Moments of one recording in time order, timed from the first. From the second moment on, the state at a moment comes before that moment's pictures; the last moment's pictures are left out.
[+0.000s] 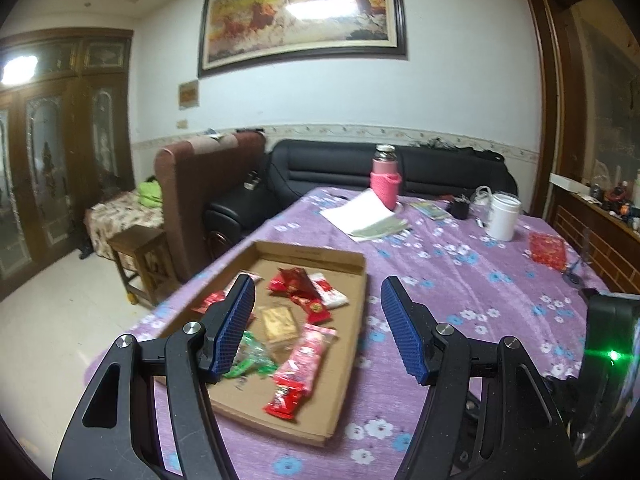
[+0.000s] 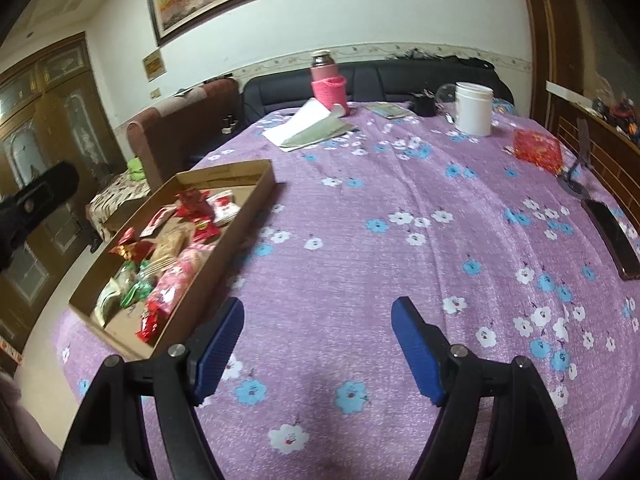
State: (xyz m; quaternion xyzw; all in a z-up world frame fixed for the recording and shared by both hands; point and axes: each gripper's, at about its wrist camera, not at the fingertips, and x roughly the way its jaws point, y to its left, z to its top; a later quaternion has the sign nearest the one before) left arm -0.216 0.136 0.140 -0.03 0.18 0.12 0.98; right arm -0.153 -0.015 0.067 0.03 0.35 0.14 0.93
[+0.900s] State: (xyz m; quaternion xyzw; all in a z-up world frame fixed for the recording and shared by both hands) left arm -0.197 0.130 0.117 -0.03 0.27 0.12 0.95; right arm -0.173 -0.002 0.071 -0.01 0.33 0.17 0.93
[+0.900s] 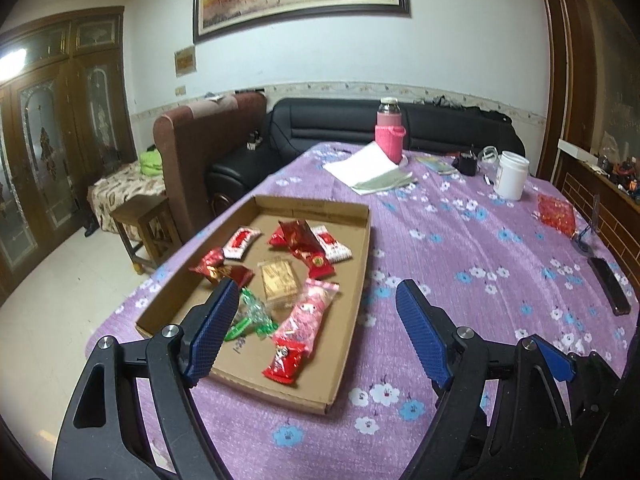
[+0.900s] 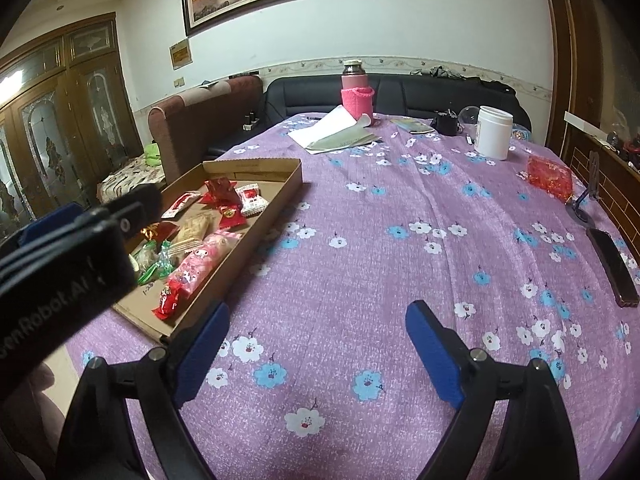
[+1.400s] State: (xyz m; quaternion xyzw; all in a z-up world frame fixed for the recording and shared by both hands) left arm -0.189 0.132 0.108 -0.04 0.30 0.11 0.95; right arm -0.167 -0.004 0.064 -0.01 0.35 0.16 0.92
